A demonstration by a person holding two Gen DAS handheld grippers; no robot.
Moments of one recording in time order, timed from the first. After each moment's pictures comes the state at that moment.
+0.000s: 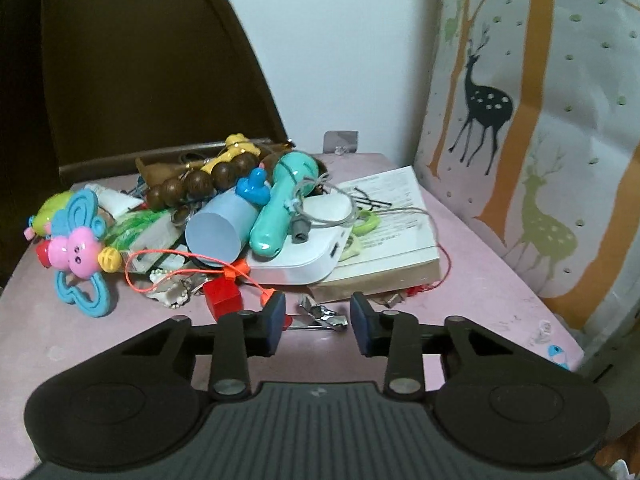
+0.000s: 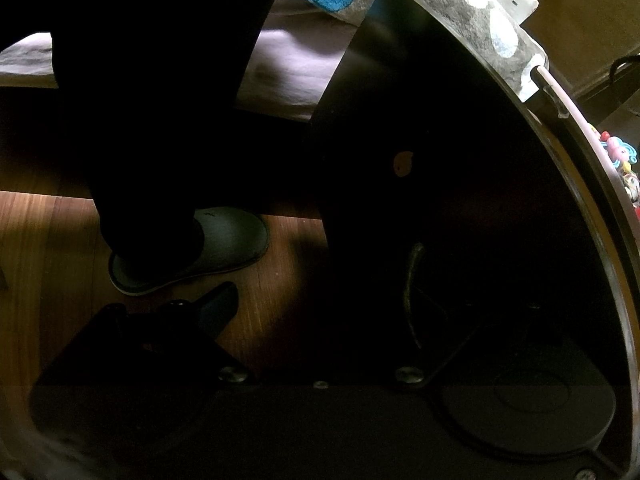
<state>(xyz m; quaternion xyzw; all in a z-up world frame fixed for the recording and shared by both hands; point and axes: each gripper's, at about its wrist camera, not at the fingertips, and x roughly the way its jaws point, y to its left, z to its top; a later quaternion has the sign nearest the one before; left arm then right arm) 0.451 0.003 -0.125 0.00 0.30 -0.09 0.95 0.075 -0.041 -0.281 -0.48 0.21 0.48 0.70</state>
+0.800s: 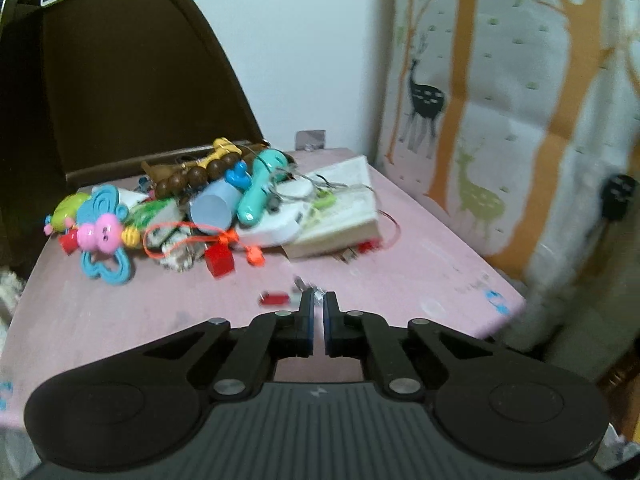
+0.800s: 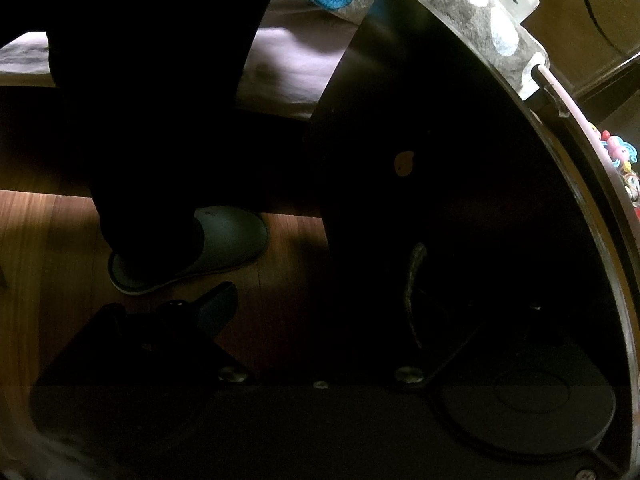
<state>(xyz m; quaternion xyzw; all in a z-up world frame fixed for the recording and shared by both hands) 0.365 0.003 -0.100 0.02 0.30 -0.13 0.94 0.075 -0.039 -0.280 -0.48 0.22 0.48 0.70</state>
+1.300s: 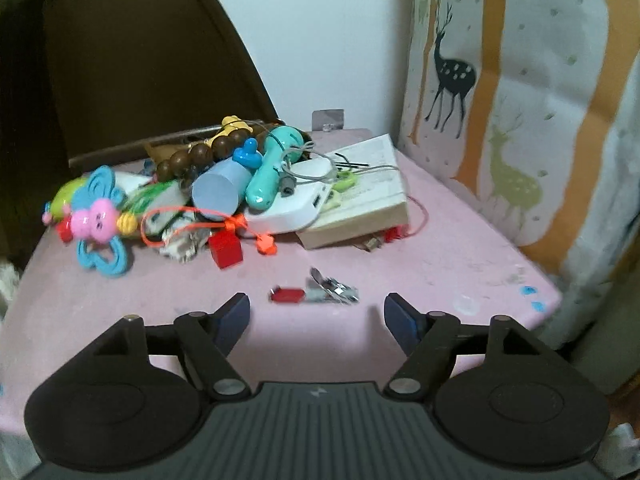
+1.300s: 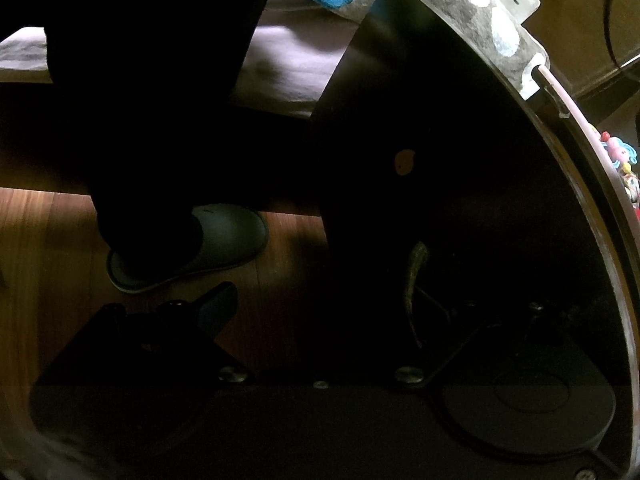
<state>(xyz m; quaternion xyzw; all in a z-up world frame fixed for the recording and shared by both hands) 0.413 -0.004 -0.122 0.05 0.32 -0.10 0.94 0.076 -0.039 -0.282 -0.48 0.21 0.48 0.70</state>
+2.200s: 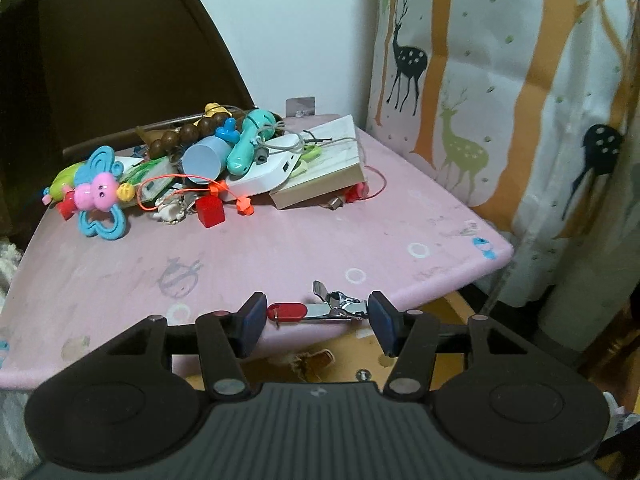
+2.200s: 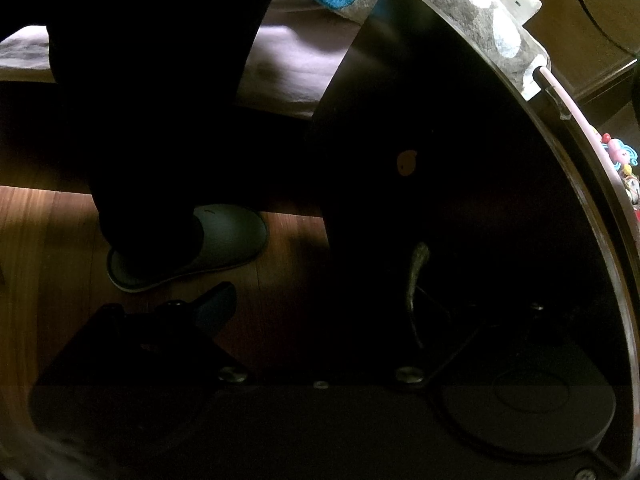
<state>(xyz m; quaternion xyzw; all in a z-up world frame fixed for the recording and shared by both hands) 0.344 0.001 -0.111 0.03 0.33 -0.14 0.93 0.075 -0.039 -0.282 -0.48 0.21 0.48 0.70</state>
